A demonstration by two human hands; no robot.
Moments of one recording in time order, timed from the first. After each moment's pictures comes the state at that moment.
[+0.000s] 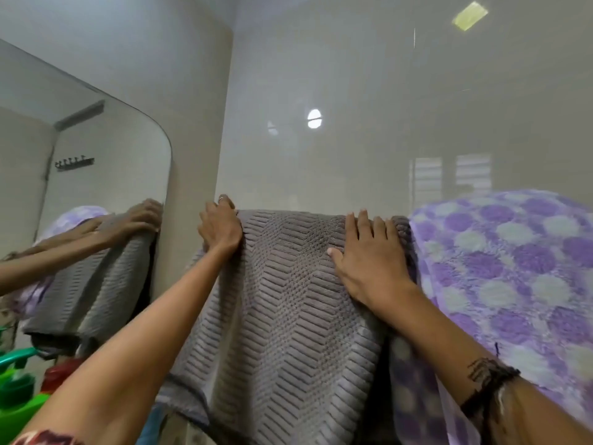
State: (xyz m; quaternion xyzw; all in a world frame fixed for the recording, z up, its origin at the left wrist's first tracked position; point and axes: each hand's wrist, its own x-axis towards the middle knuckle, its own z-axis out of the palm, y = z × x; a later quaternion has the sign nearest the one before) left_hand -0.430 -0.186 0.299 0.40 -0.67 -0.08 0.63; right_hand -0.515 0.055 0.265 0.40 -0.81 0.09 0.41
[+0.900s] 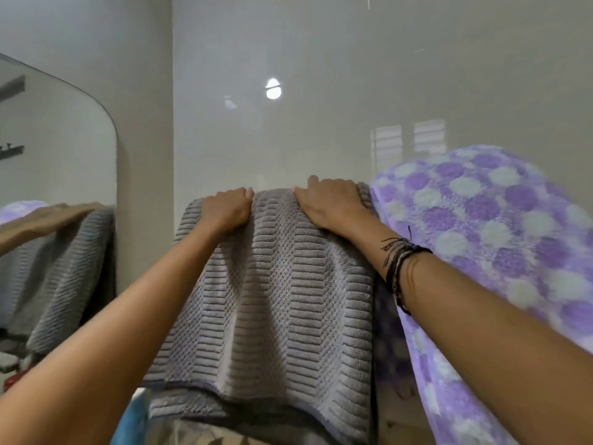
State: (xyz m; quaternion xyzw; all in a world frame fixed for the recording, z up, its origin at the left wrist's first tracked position) left_hand -0.451 -0.131 0.302 0.32 -0.86 0.09 0.39; right_hand -0.527 0.038 0.304 0.42 -0.80 0.15 0.40
